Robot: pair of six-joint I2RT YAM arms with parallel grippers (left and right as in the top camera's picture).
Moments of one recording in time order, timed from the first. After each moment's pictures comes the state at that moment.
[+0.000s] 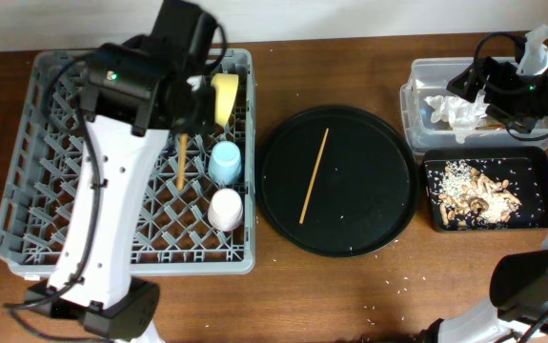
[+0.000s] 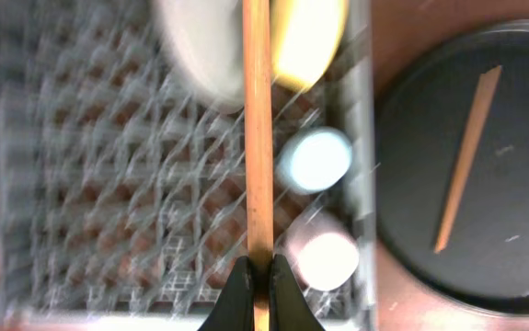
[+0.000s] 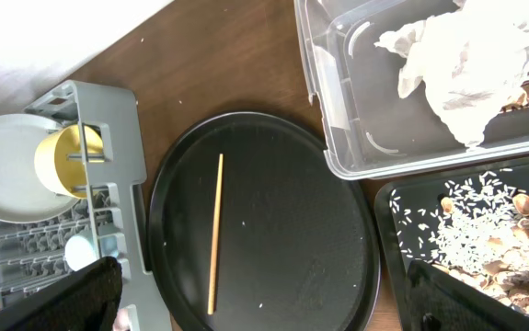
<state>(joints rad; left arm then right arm) -0.37 1.87 2.37 -1.69 -0.24 -0.25 -0.37 1.79 1.96 -1.31 -0.52 0.09</state>
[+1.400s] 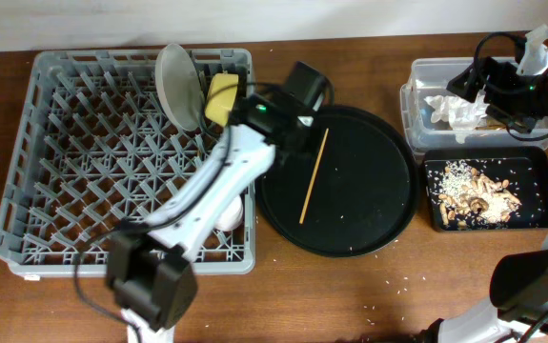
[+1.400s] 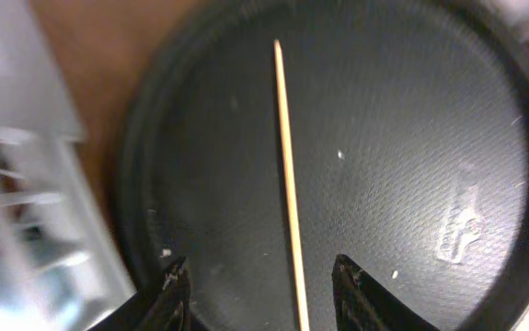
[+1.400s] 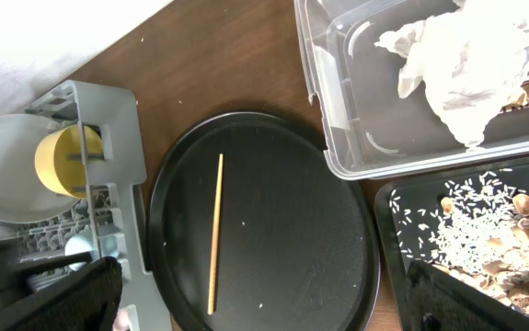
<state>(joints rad) -0.65 2.00 1.84 -0.96 -0.03 -0.23 -0.37 1.79 1.96 -1.31 -0.52 0.09</state>
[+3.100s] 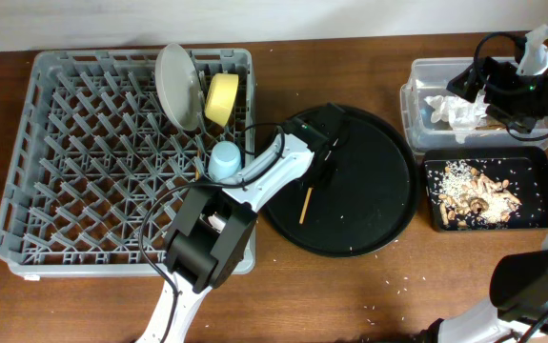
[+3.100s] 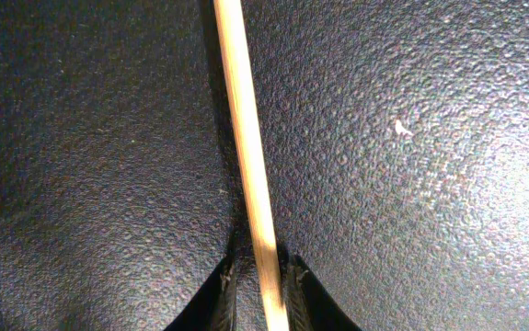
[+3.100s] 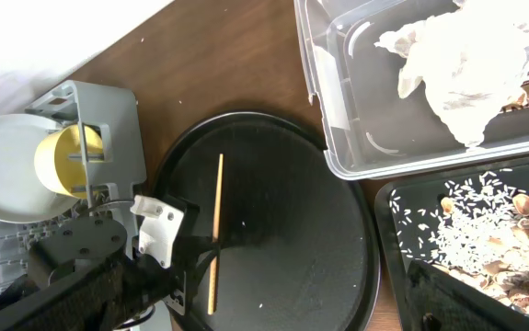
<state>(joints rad) -0.70 2.32 1.84 -0.87 0.01 -0.23 -0.37 1.79 1.96 -1.31 -0.52 0.09</state>
